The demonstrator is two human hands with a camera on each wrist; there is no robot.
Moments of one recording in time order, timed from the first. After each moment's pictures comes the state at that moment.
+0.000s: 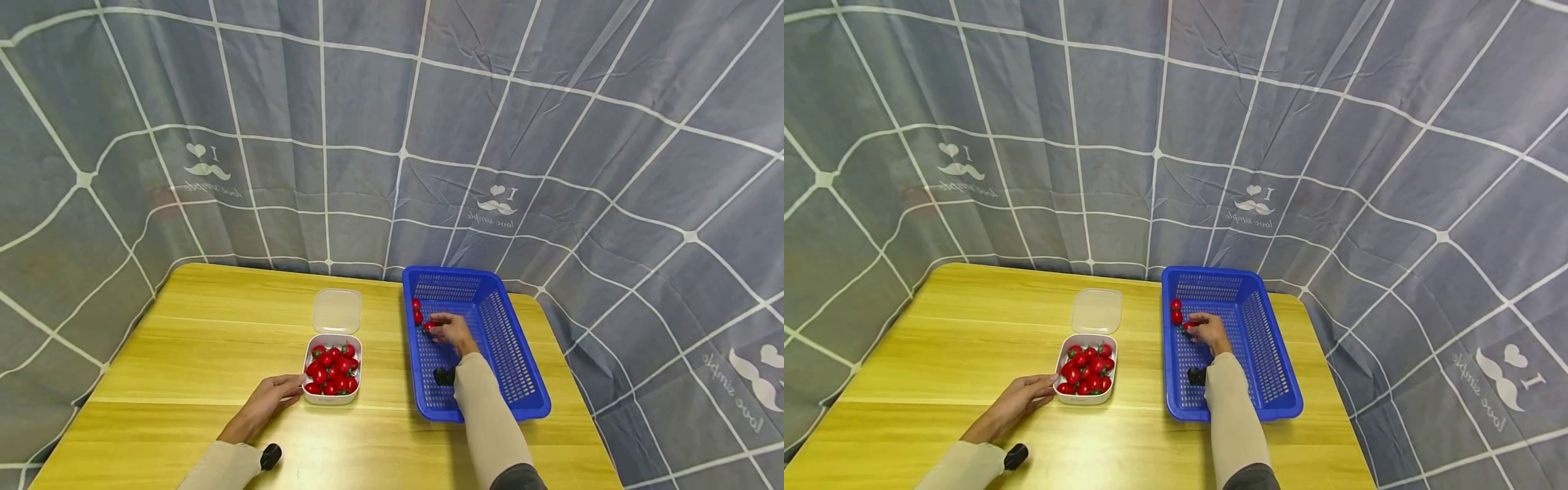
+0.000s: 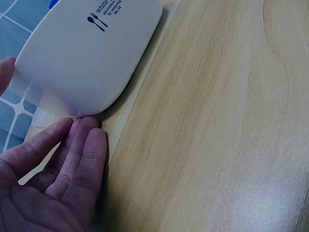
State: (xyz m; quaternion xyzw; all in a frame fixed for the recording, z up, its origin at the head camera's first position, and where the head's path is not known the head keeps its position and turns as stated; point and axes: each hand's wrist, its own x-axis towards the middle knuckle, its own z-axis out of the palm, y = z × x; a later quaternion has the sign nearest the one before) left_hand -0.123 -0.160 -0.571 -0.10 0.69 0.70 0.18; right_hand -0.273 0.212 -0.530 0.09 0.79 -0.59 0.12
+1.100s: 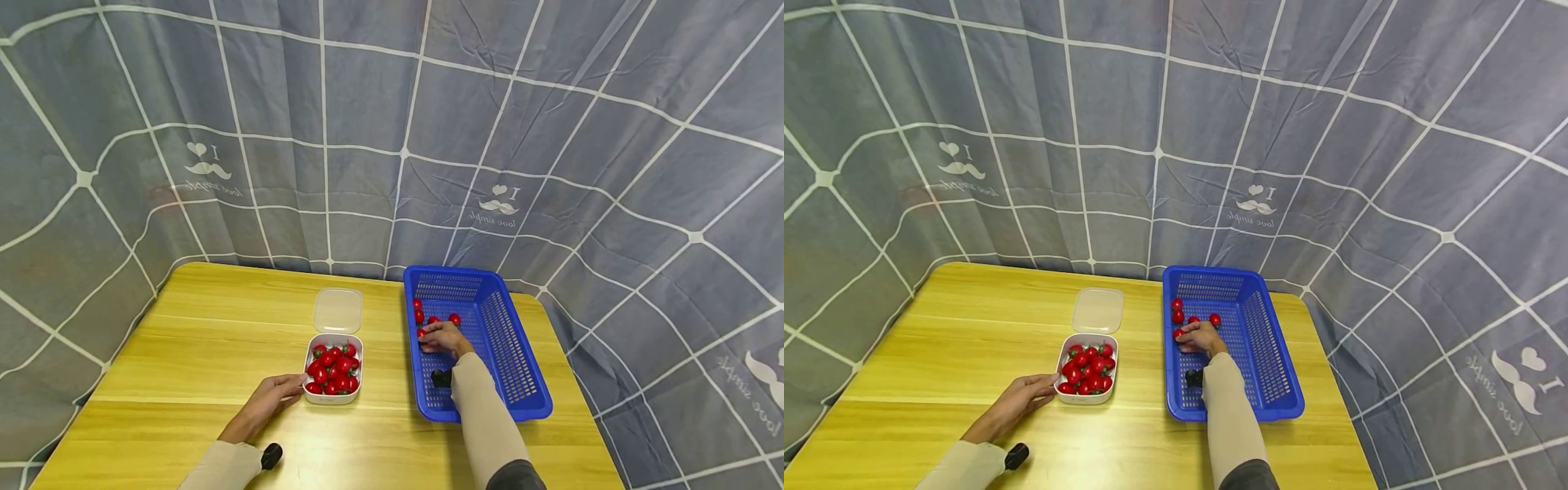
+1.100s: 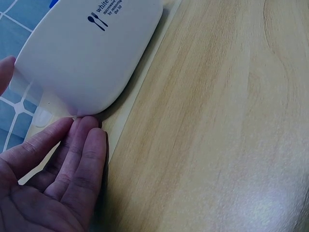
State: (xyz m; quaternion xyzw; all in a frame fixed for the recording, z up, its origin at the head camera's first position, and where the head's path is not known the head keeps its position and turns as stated) left_hand -0.122 -0.160 -0.570 -0.09 0.69 0.69 0.18; right_hand -0.275 0.208 -0.546 0.09 0.75 -0.62 0.24
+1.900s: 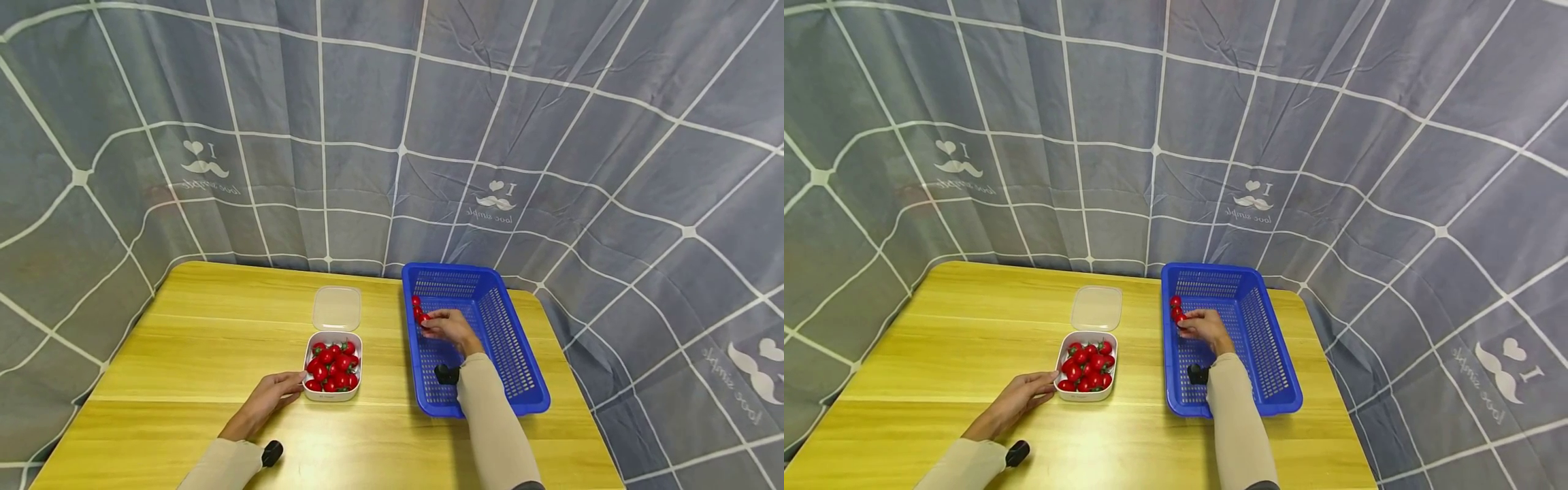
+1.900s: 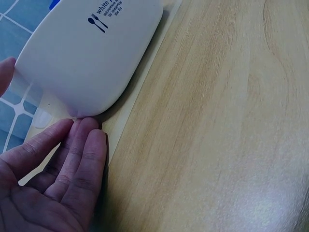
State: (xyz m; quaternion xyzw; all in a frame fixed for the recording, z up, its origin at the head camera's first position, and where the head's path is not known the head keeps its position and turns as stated) left_hand -0.123 -0.160 -0.573 -0.09 0.69 0.69 0.18; right_hand -0.265 0.206 -0.510 0.07 0.73 -0.65 0.17
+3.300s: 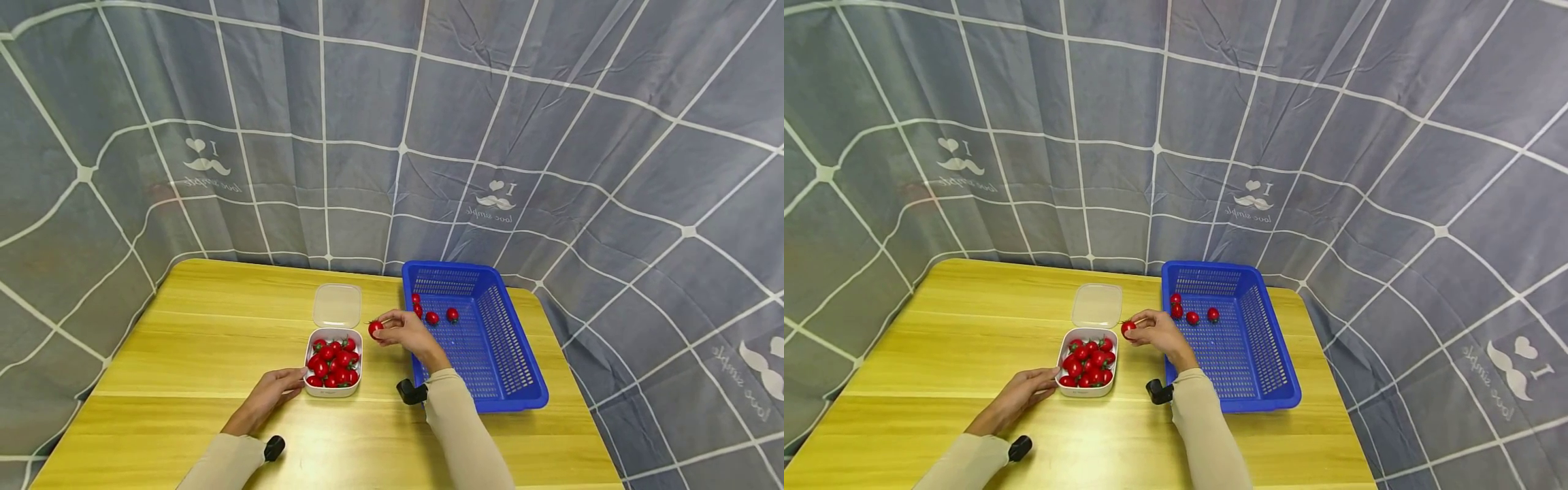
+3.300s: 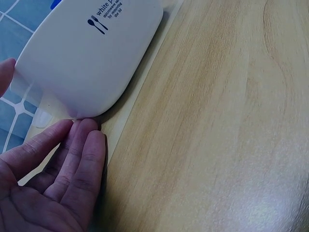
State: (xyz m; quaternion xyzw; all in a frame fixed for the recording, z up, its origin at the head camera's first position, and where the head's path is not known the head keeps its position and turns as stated) left_hand -0.122 -0.160 -0.573 -0.09 0.69 0.69 0.18; right_hand -0.216 0.119 -0.472 -0.09 0.73 -0.64 0.22
